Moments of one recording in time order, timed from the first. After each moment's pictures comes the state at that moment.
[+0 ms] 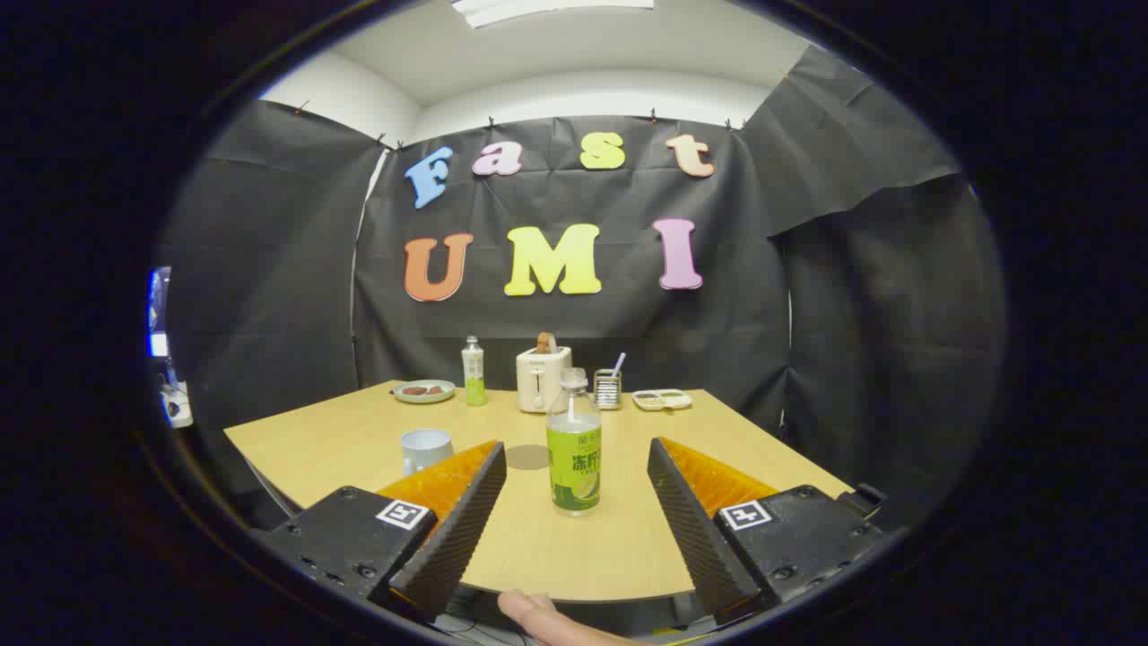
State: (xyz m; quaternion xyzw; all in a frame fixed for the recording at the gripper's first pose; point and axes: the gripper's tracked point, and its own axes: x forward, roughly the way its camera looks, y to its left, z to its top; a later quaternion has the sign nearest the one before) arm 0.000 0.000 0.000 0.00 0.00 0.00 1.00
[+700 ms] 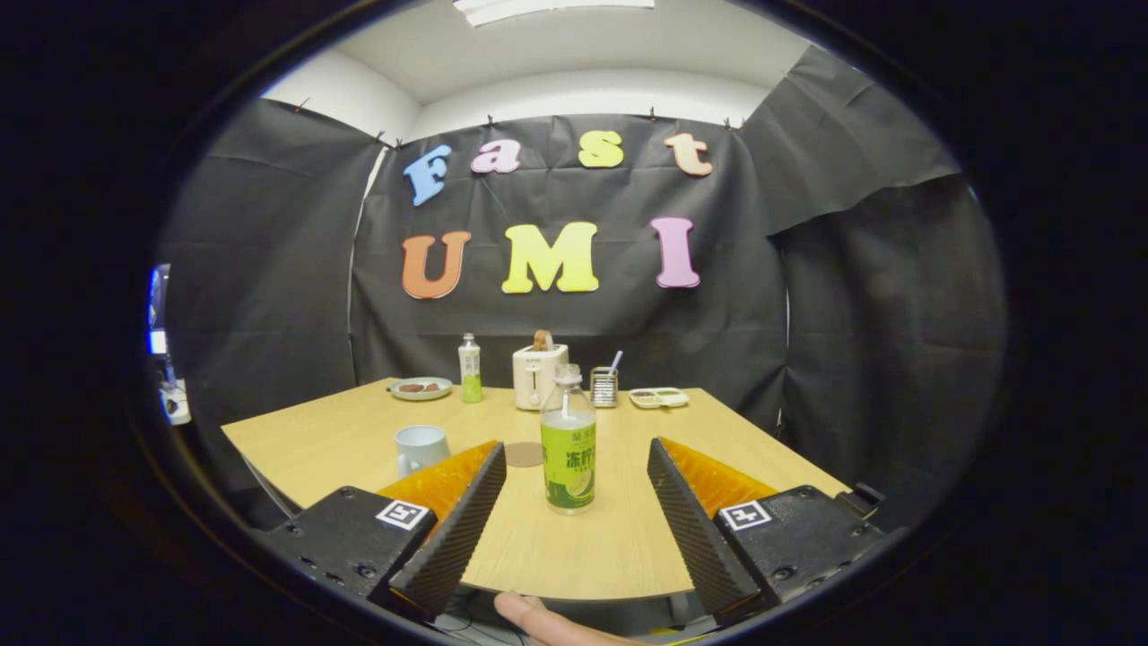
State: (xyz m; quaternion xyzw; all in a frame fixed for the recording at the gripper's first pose) arm 0.004 -0.003 -0.009 0.00 0.01 0.00 1.00
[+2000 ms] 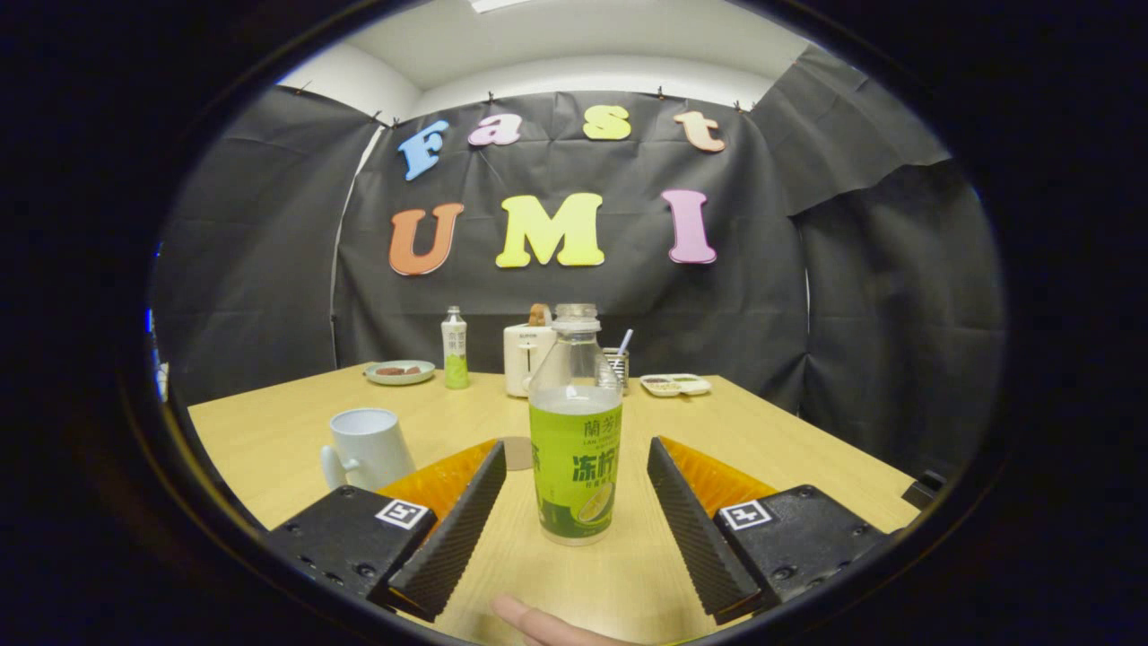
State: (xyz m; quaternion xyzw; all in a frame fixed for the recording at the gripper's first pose) arm 0.137 0.009 -0.050 0.00 0.01 0.00 1.00
